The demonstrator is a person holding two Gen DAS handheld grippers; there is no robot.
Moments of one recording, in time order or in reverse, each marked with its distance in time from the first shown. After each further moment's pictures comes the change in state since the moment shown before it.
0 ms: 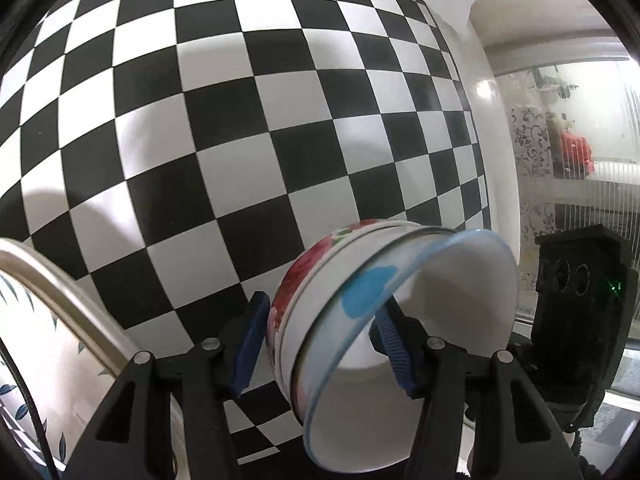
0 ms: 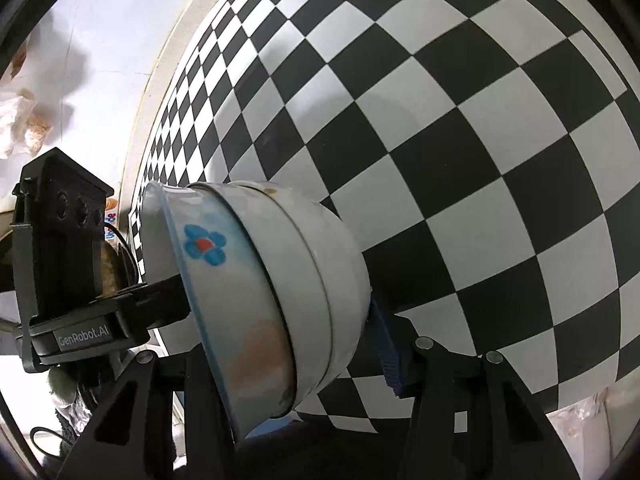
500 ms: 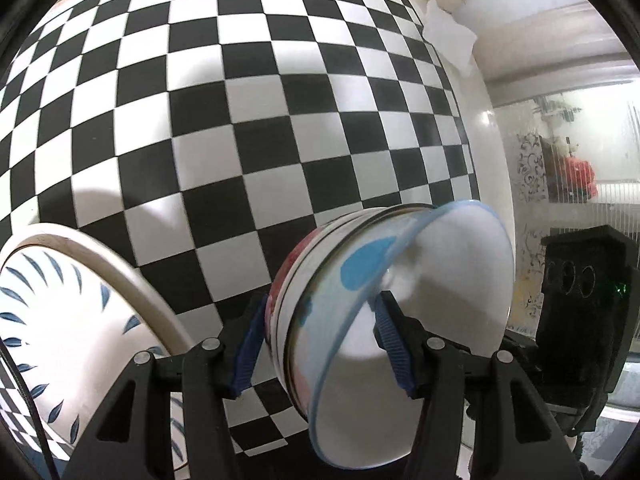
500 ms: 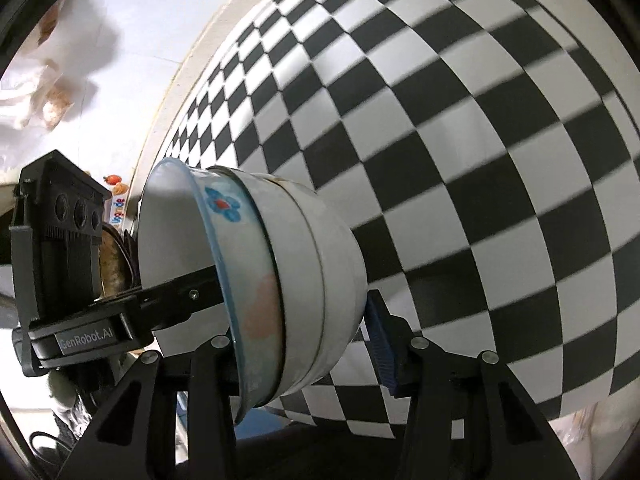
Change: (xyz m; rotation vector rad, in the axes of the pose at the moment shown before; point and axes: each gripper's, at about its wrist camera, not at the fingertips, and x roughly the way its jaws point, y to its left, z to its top) left arm -0.037 0.012 -0.007 -0.040 -0.097 0.014; right arm 0.013 0.084 0.018 -0.101 -0.012 -0.004
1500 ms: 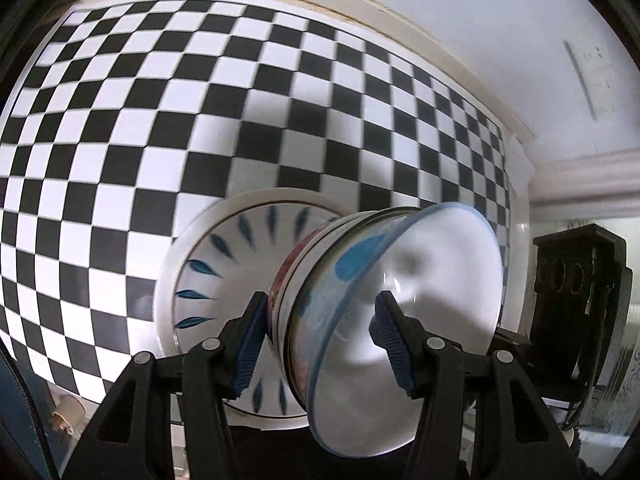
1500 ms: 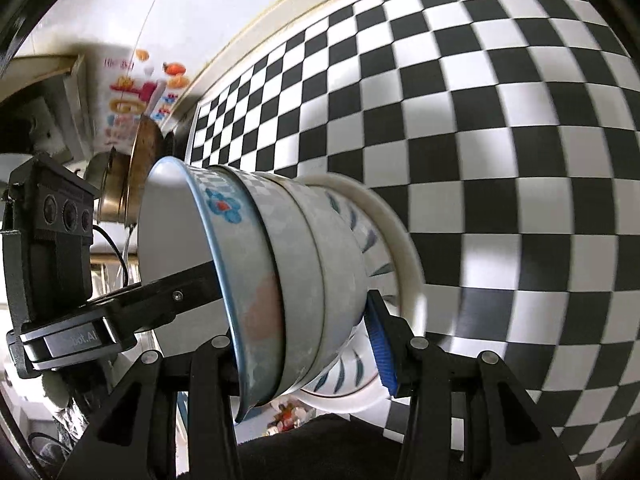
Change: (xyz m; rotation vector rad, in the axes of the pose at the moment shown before) left arm -0.108 0.139 -0.063 -0.344 -0.222 0.040; right arm 0.092 0.174 -0.004 -0.345 0.231 0.050
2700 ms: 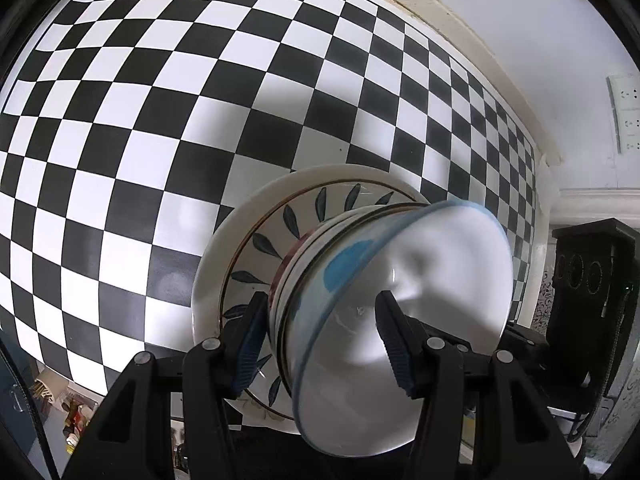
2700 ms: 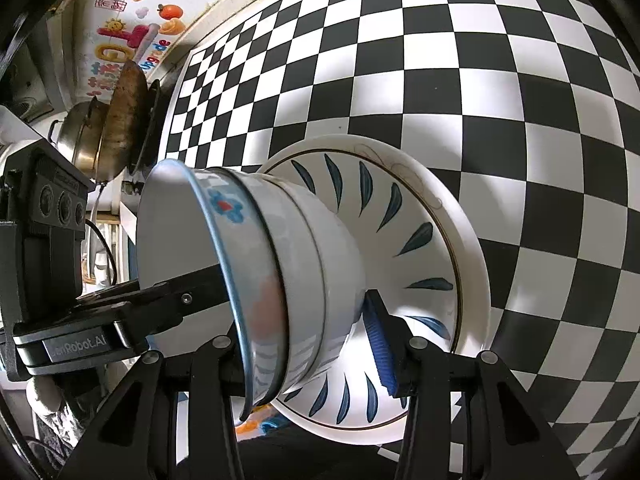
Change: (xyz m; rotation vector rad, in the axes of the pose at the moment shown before) left arm 0.014 0.046 -0.011 -0.110 0.022 0.007; right arm 0.048 0.021 0.007 -0.093 0.112 -0.098
